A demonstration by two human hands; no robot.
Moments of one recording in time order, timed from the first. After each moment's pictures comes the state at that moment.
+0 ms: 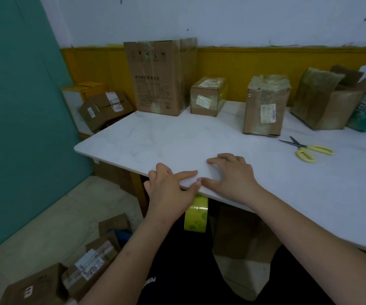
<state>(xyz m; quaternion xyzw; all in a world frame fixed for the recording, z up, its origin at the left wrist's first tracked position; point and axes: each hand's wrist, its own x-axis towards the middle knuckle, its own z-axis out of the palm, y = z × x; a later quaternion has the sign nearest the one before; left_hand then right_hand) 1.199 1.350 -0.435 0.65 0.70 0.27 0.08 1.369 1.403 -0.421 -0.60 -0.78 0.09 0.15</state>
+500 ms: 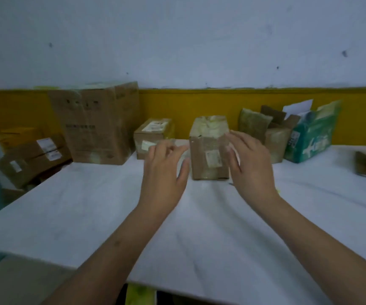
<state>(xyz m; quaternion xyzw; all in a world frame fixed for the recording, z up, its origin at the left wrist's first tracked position) 1.295 1.494 -0.349 0.76 0.45 0.46 -0.08 1.501 1.483 -0.345 -0.56 -0.67 -0.20 0.45</state>
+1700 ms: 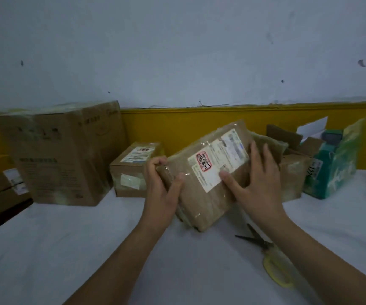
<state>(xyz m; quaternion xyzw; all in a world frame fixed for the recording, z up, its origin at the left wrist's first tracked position) 1.341 1.637 -0.368 0.68 0.33 0.62 0.24 1.550 1.593 -0.361 -0.66 -0.58 -0.03 0.48</state>
